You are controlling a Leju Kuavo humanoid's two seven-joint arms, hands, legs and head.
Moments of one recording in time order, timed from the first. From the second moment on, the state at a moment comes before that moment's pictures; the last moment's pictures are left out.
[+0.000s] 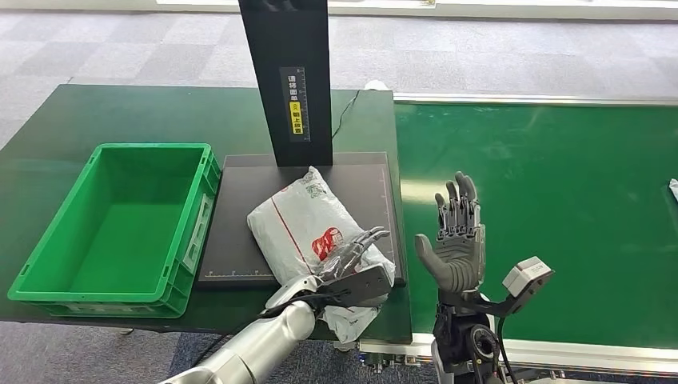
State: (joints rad) left arm -0.59 -0.34 -0.53 -0.57 -0.70 0.17 -0.31; right arm -0.14 0.21 0.01 -1.33 -0.21 0.33 -0.60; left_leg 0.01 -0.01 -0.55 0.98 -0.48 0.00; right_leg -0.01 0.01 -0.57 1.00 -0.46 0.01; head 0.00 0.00
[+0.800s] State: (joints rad) left arm -0.69 -0.34 -0.61 -0.35 -0.79 0.08 -0.18; right arm -0.19 0.20 0.03 -1.28 -0.22 0.33 -0.60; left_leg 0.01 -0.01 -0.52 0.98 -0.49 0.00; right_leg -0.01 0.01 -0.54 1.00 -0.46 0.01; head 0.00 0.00
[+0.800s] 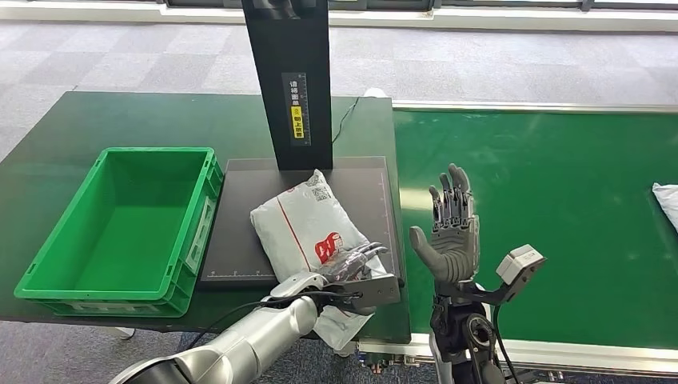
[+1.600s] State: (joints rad) left arm -0.70 -0.33 -0.62 -0.34 -0.79 0.09 -0.20; right arm -0.22 0.20 0.04 -1.27 -0.21 0.31 -0.60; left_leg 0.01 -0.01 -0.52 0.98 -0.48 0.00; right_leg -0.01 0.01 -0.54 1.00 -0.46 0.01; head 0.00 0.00
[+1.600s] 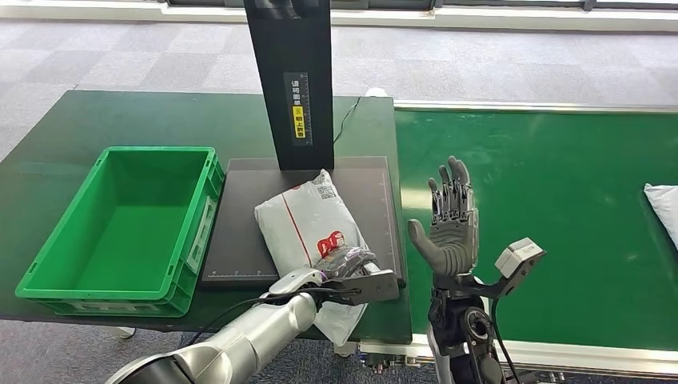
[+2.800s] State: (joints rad) left arm -0.42 -0.25 -0.41 -0.79 -0.33 0.29 -0.68; right arm -0.11 0.18 0.06 -1.29 -0.22 0.27 -0.64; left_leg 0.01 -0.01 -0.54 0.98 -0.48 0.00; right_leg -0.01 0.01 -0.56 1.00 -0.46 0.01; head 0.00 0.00
